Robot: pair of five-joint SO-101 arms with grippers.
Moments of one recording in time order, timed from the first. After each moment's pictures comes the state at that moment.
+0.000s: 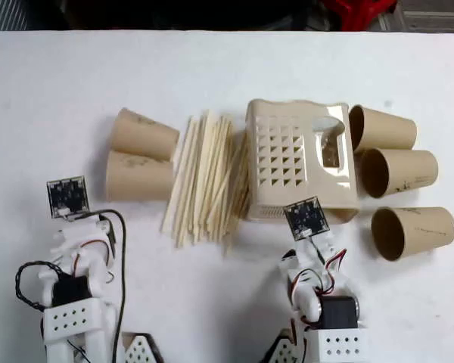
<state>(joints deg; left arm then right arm) -21.3 -77.8 97.7 36.1 -3.3 -5.5 -102.9 96.4 72.4 17.7</state>
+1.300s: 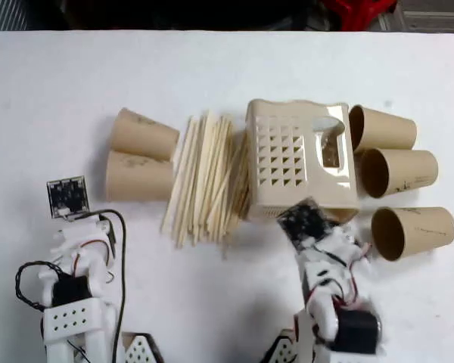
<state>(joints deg) -21.3 -77.8 97.7 36.1 -3.3 0.9 -103.3 74.2 73.9 38.5</state>
